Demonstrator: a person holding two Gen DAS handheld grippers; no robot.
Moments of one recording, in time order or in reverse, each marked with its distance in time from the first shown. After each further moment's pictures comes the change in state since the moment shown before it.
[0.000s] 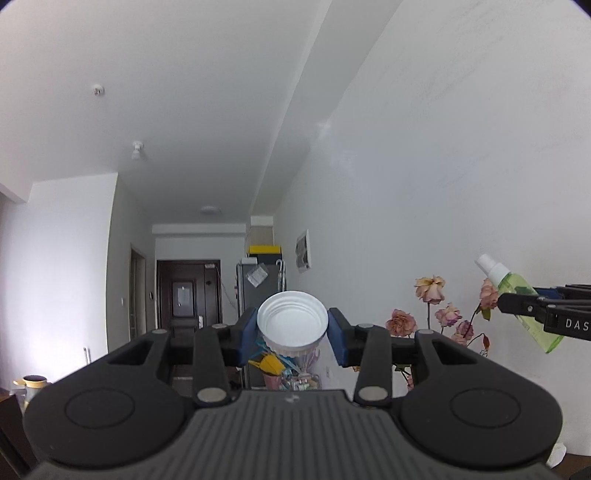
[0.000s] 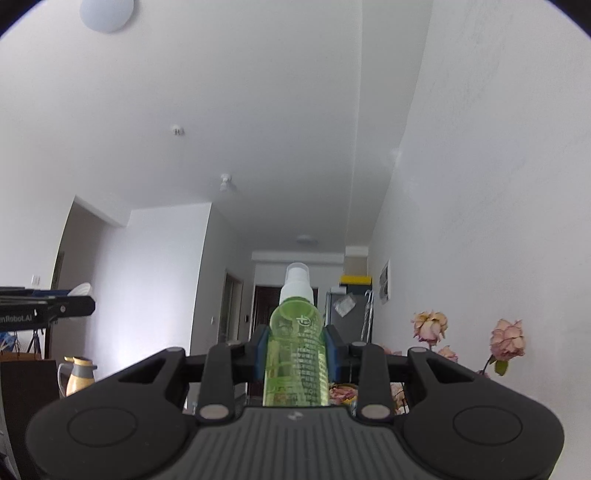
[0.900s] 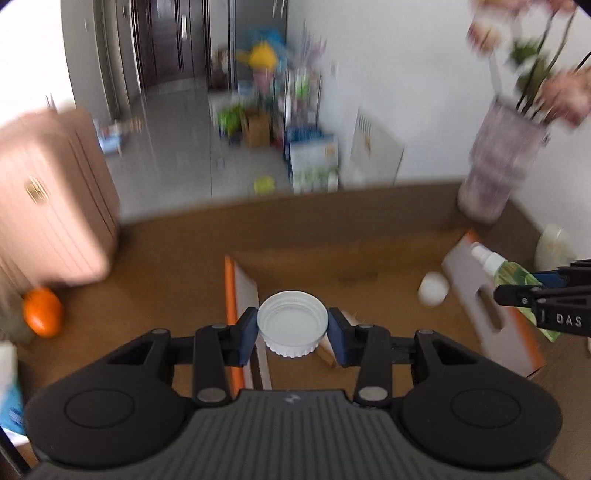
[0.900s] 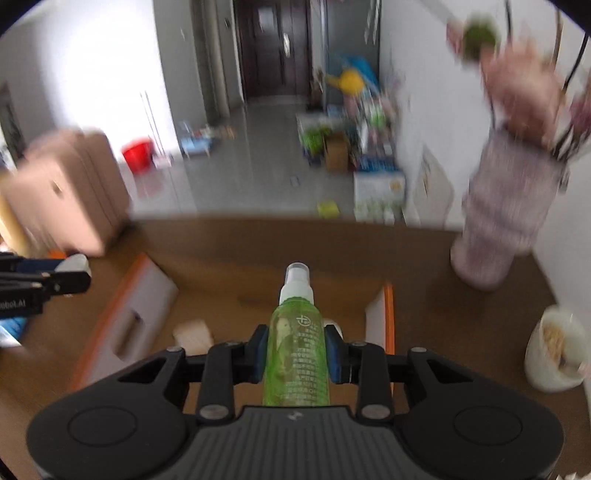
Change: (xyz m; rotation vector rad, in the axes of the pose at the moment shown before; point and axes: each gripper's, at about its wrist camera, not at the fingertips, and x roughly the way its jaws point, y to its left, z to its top) left arm 0.284 0.037 -0.312 -0.100 1.081 -0.038; right arm 0.295 -0.042 -0.292 0.132 1.104 0.002
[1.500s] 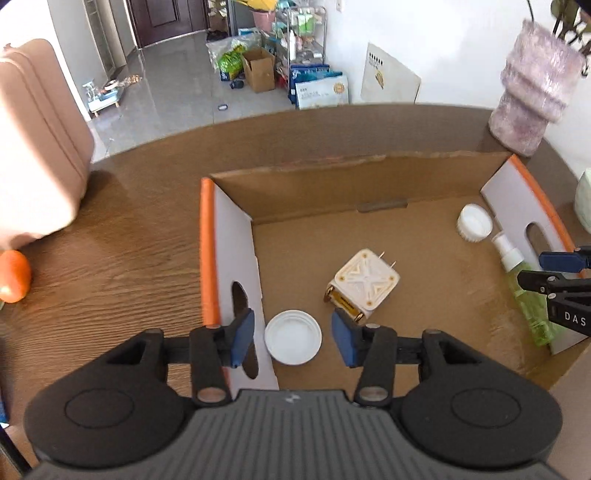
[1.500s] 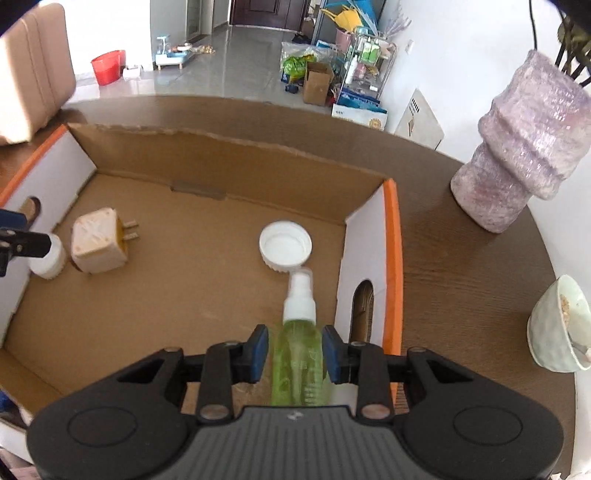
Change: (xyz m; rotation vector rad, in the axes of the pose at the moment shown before) left arm 0.059 -0.007 -0.014 0.029 0.146 0.043; right arm 0.095 0.004 -0.042 -0.123 0.192 -0.150
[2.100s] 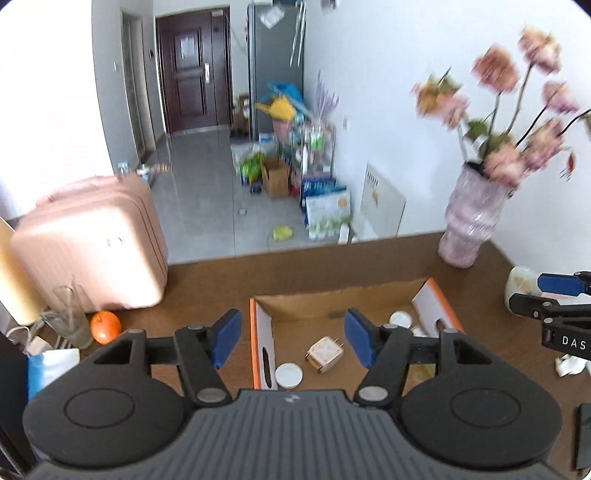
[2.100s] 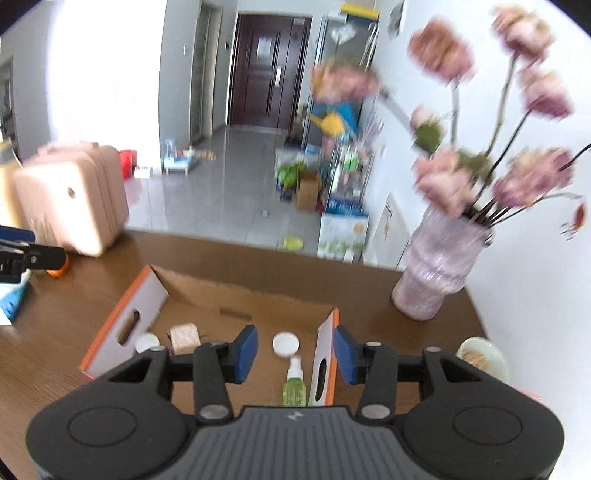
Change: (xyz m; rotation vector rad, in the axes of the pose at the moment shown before) left arm -0.239 -0.023 -0.015 -0.048 -0.354 0.032; right arm -0.235 -0.015 -0.017 0.049 -0.356 0.002
